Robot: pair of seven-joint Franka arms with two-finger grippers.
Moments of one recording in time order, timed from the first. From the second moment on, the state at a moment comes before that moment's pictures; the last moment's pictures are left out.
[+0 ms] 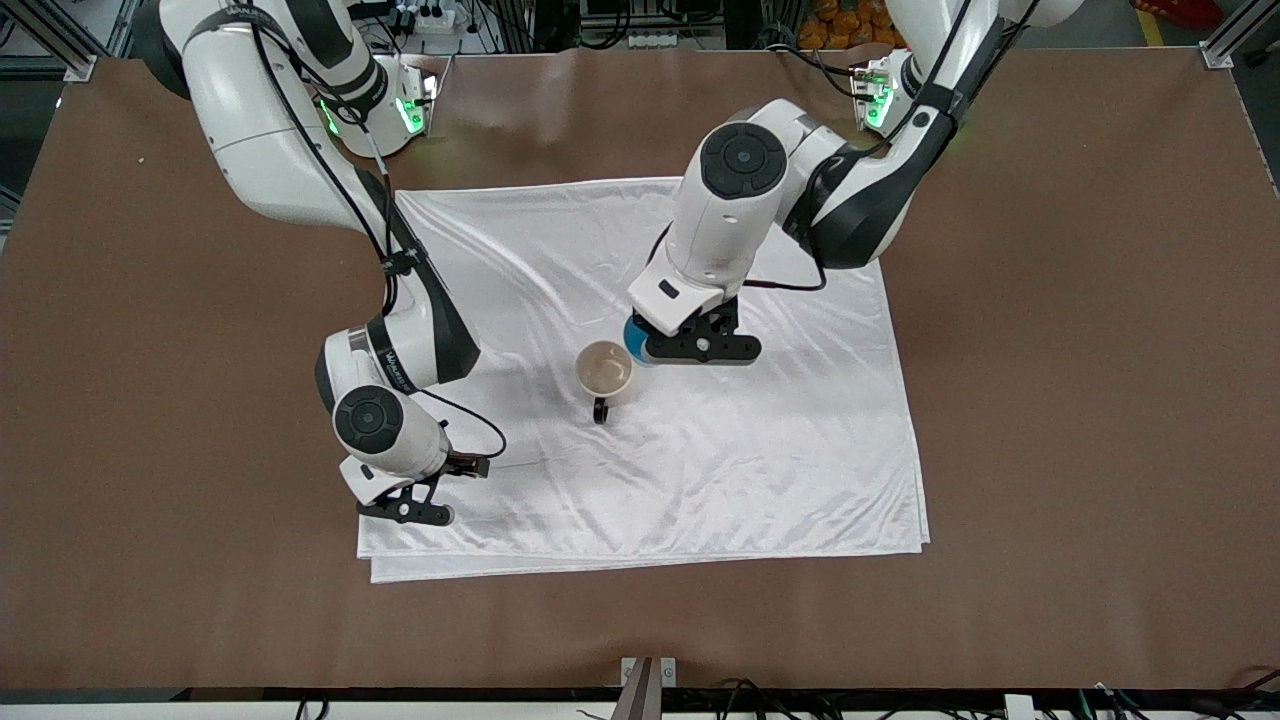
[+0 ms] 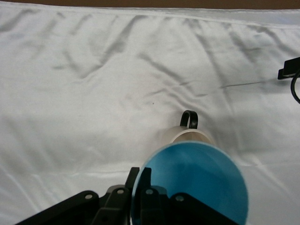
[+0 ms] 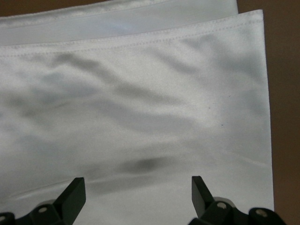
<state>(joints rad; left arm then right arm) -0.55 0.52 -0.22 -1.42 0.06 2.09 -0.76 0.32 0.81 0.01 -1.38 -0.10 2.14 0.50</state>
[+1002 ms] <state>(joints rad) -0.73 0.71 -0.10 -1.36 0.11 2.27 -0.83 0.21 0.47 0.10 -1.69 -0.10 2.11 0.37</state>
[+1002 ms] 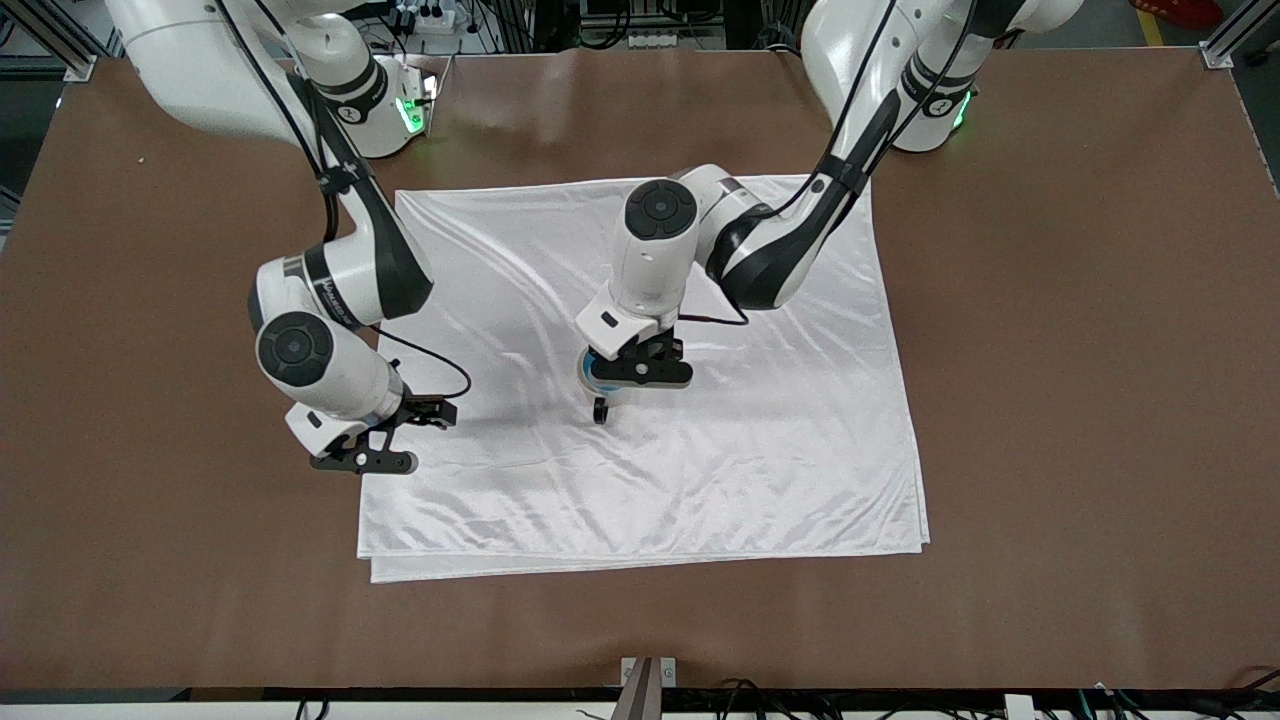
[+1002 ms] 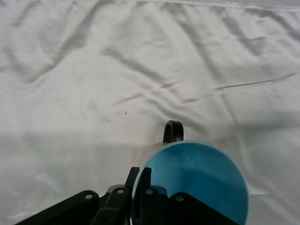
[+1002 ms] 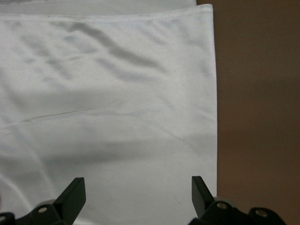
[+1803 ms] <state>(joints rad) -0.77 0.75 -0.09 -1.36 0.12 2.32 -0.87 0.03 0.05 0.16 -1.81 -0.06 1.79 0.14</state>
